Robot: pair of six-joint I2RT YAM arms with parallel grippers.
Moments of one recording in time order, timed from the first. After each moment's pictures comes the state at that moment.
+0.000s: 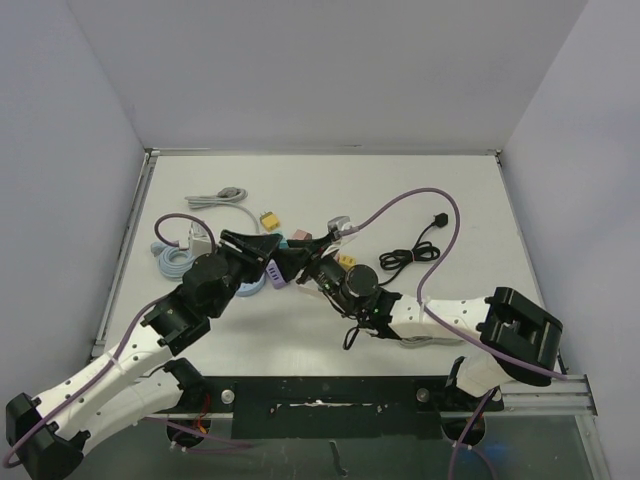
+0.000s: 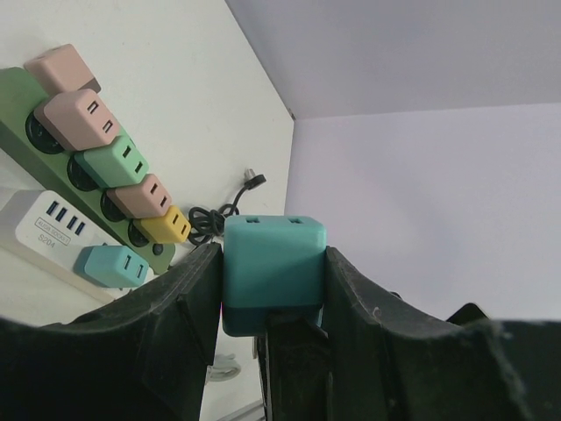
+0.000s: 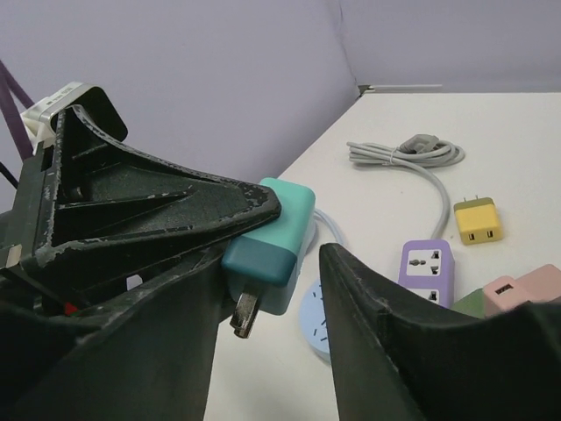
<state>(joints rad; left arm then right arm) -0.77 0.77 0.63 -0.08 -0.39 -1.42 1.08 1.47 0.71 0.95 0.32 0.42</state>
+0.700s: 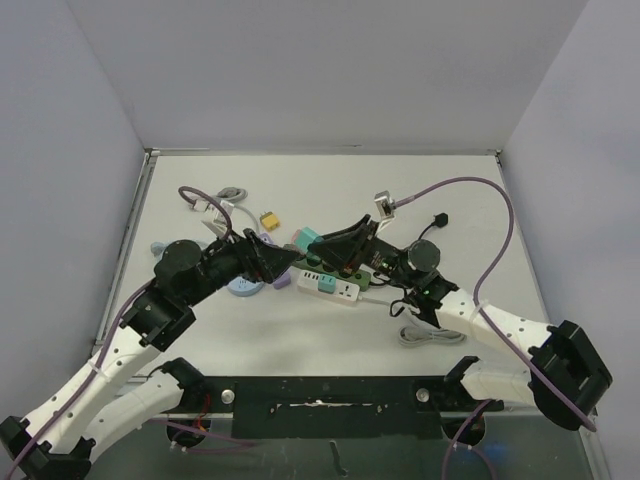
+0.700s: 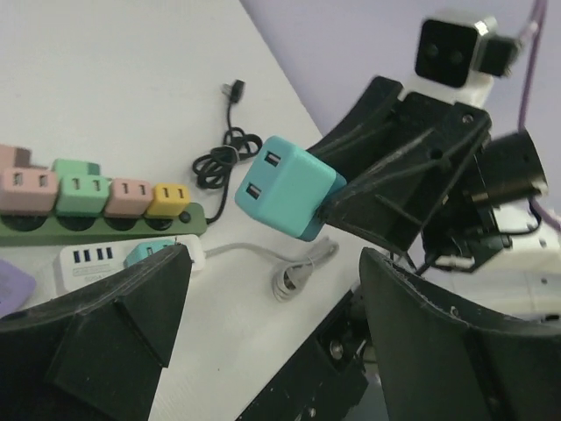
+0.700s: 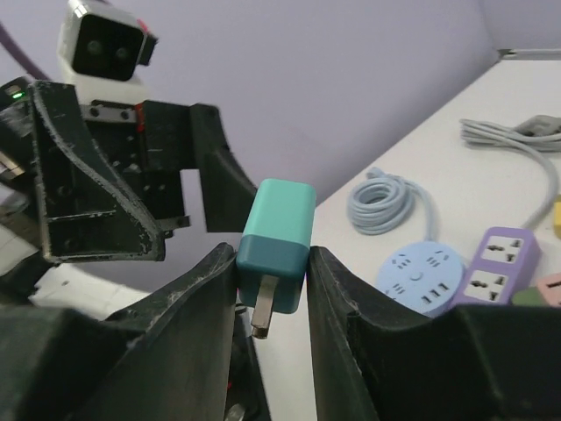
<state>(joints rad) -0.66 0.73 0.75 -0.13 0.09 -0.77 0.74 1.21 0.61 0.83 -0.32 0.72</state>
